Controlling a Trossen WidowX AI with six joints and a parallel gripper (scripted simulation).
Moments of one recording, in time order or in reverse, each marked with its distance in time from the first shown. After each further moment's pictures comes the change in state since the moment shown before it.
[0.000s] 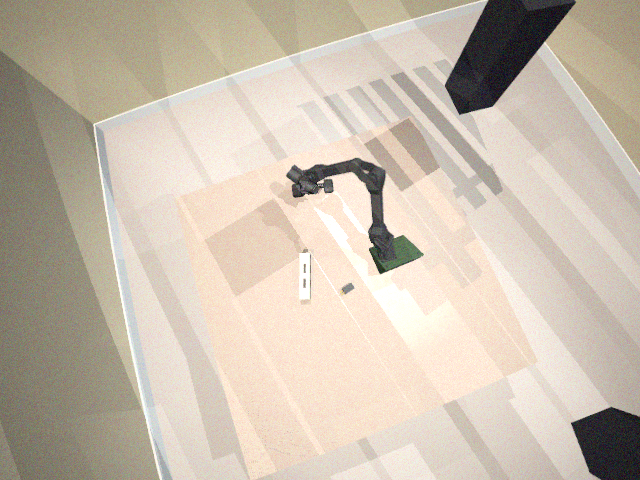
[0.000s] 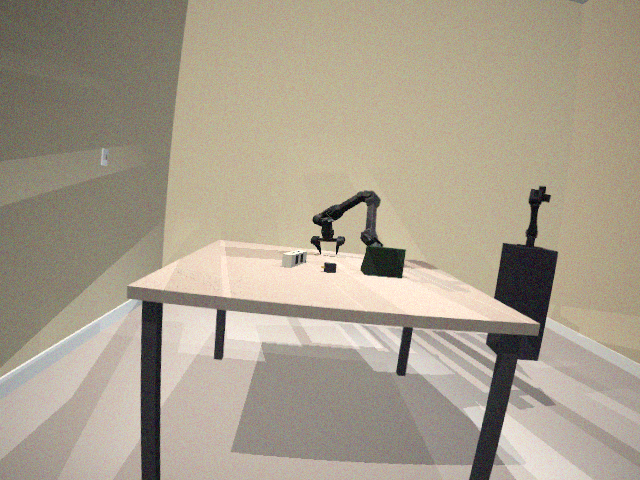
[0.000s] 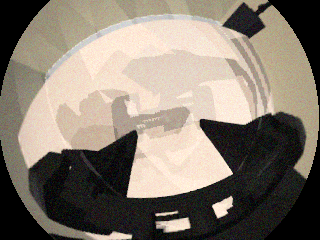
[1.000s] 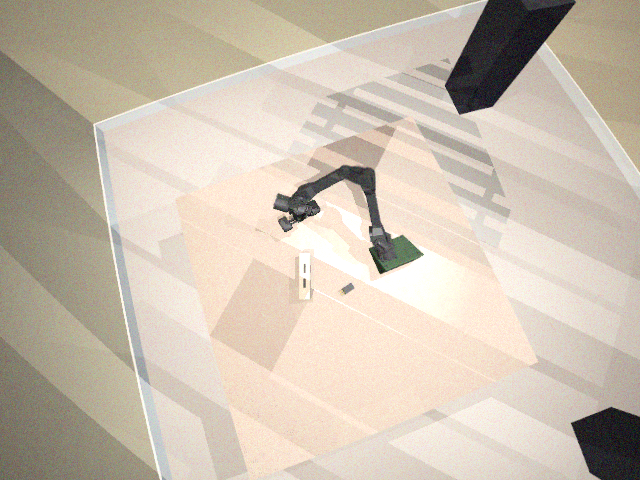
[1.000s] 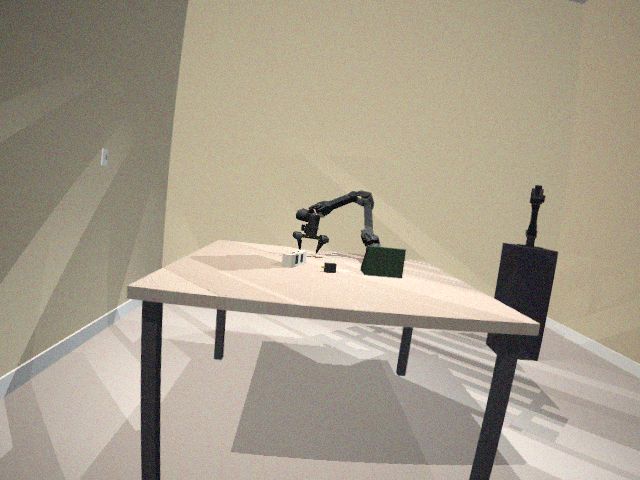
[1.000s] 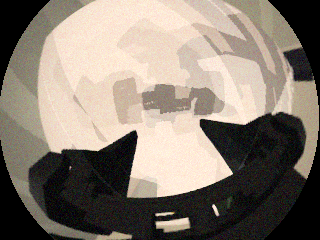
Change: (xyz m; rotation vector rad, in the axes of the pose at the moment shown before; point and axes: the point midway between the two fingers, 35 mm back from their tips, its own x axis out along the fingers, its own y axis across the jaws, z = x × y) arm -0.063 0.075 -0.132 -0.445 0.184 0.262
